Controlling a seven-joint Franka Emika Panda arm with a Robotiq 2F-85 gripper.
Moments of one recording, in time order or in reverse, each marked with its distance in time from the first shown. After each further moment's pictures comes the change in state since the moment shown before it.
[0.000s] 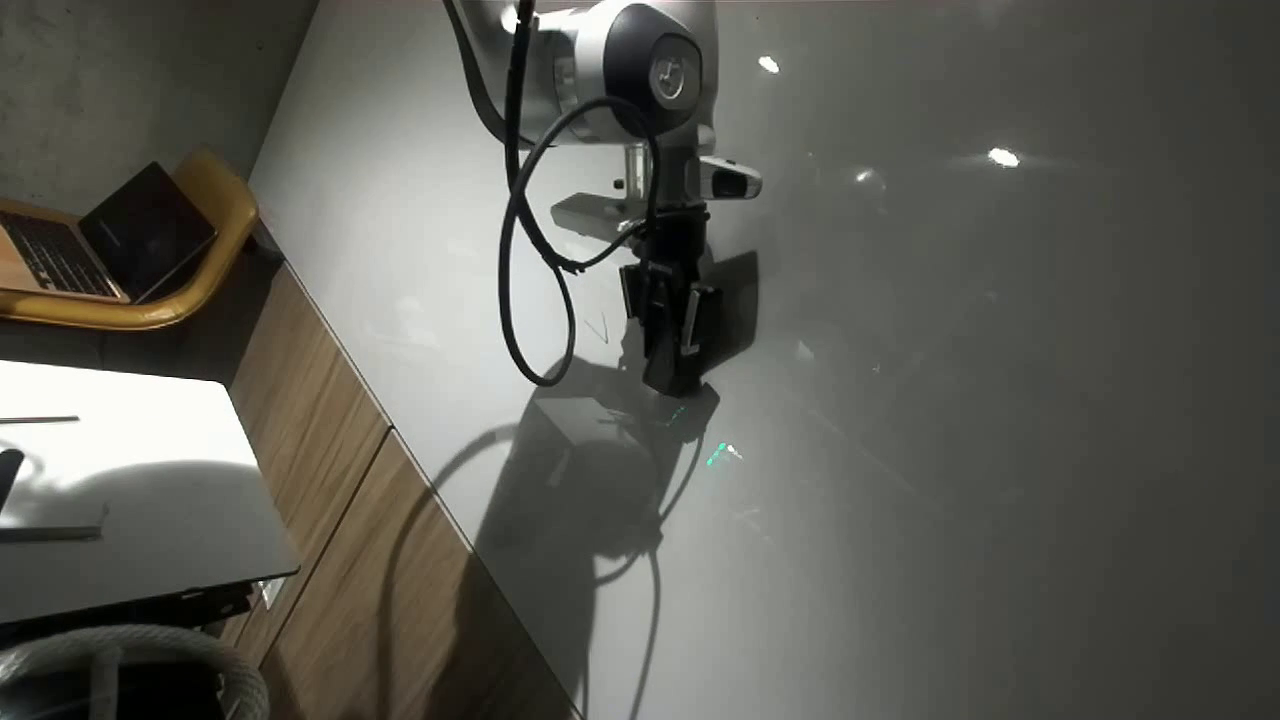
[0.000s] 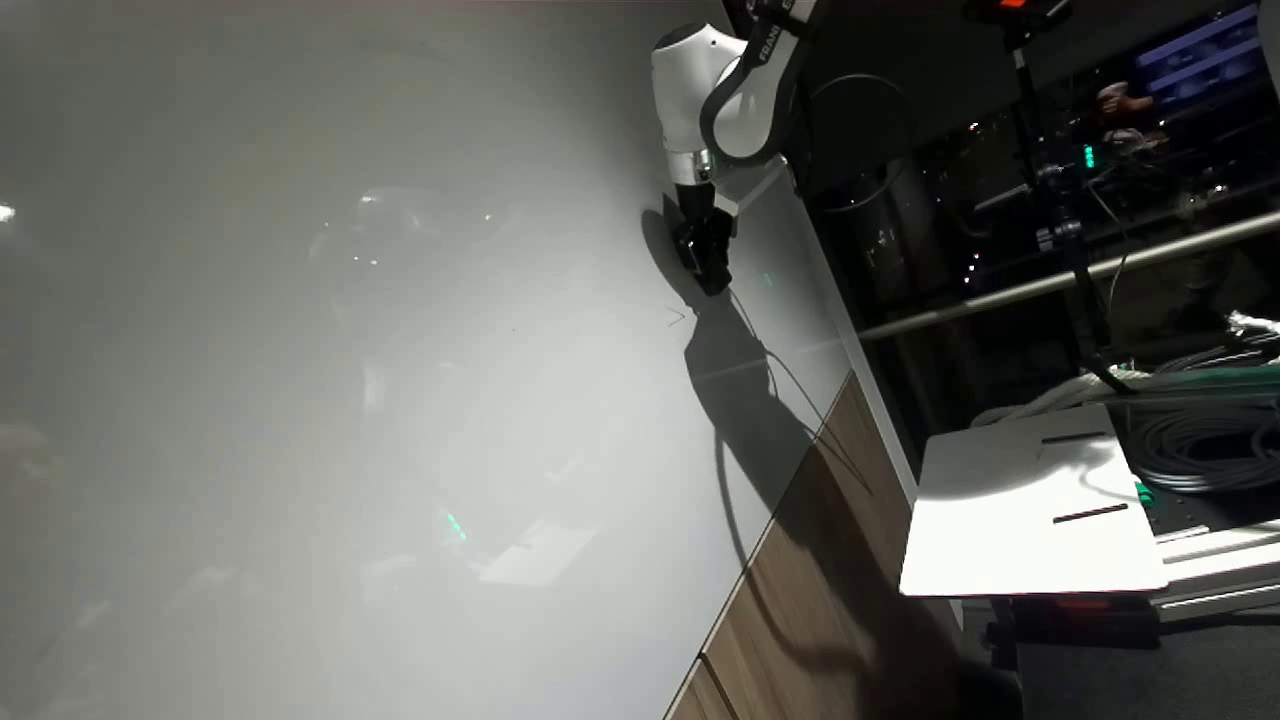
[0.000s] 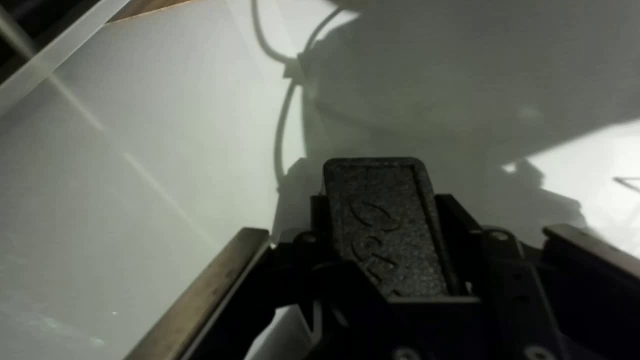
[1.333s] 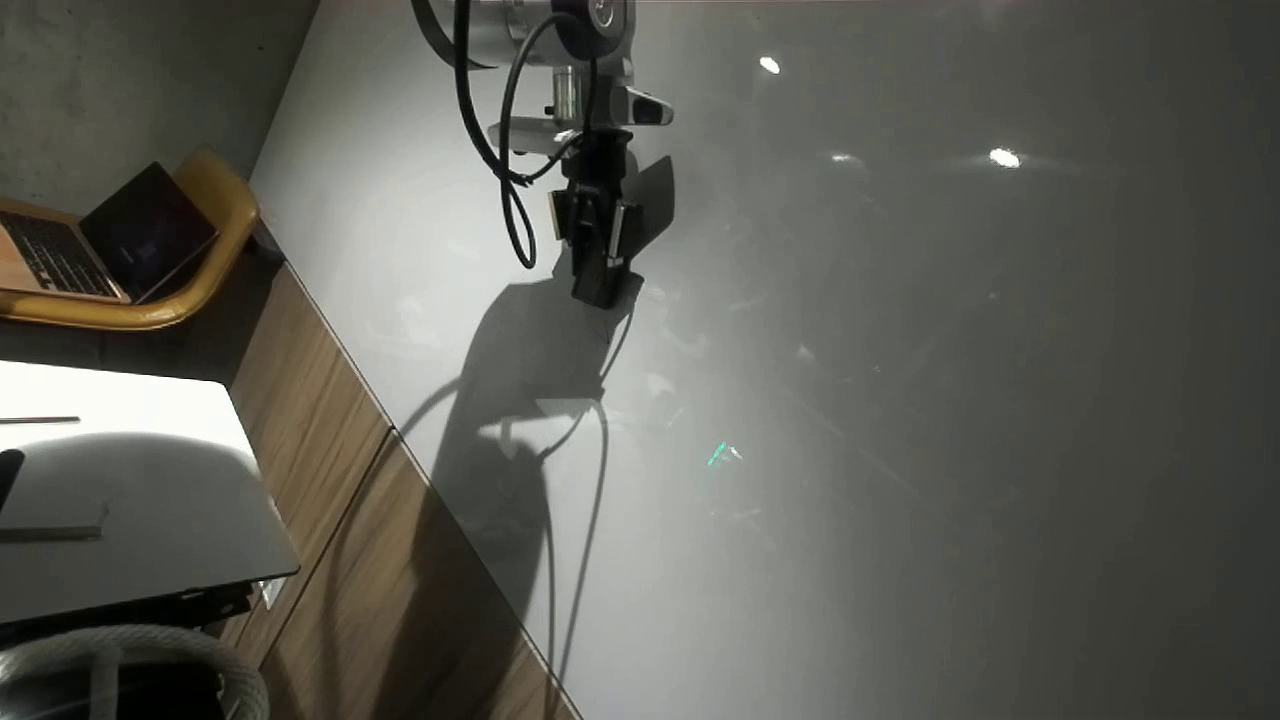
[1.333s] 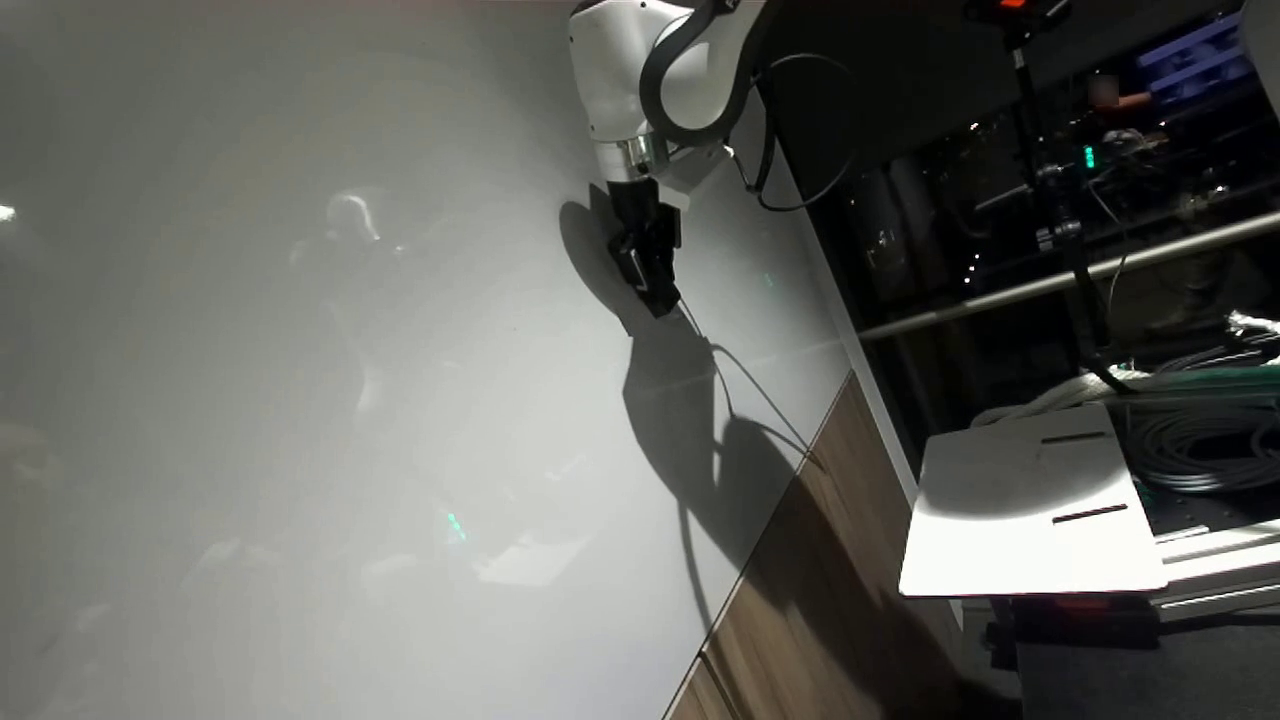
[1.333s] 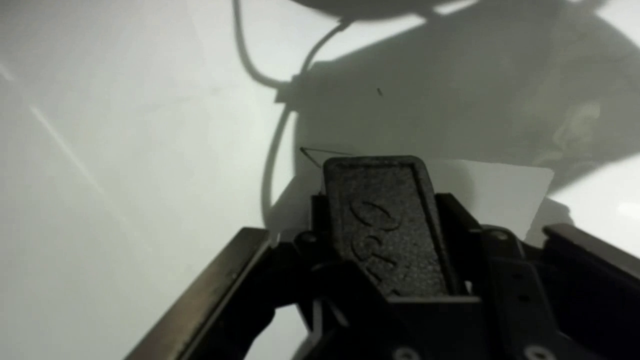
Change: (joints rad) arm 0.136 -0.041 0.128 0.046 -0.009 -0.178 0.016
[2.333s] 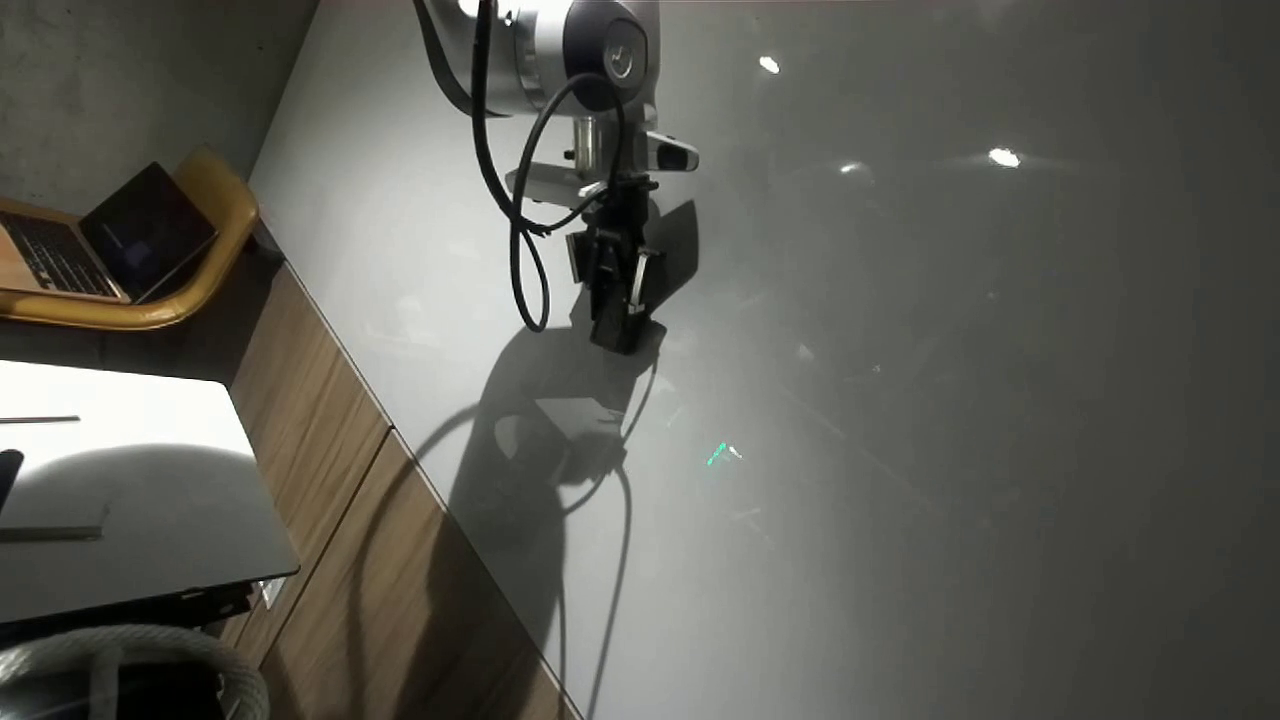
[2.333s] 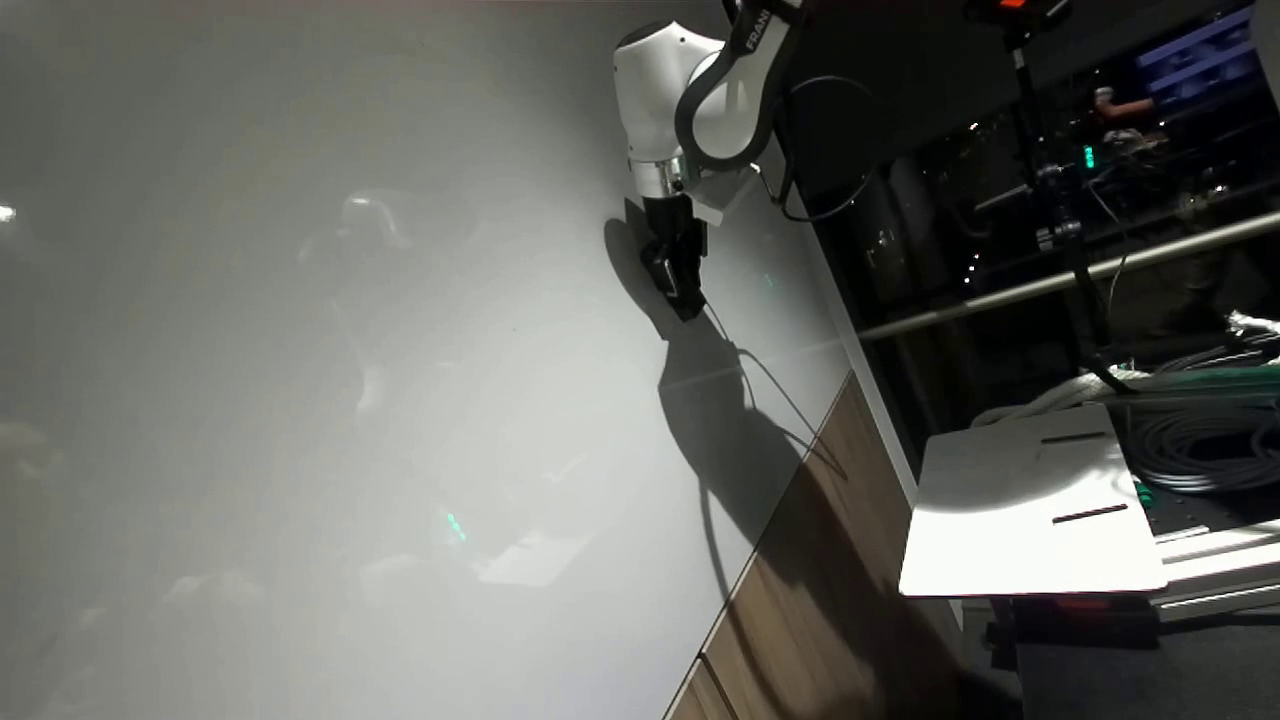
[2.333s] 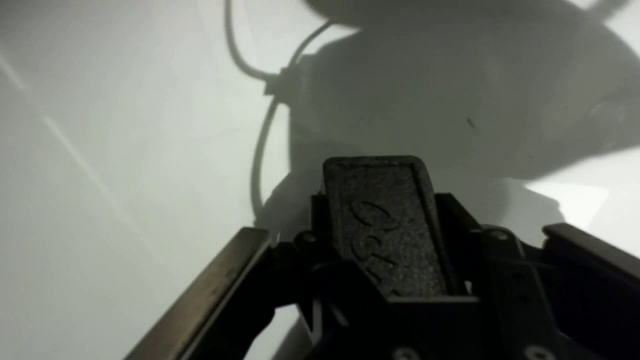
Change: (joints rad) arm -0.073 0.032 -0.037 -0.053 0.004 0.120 -0.072
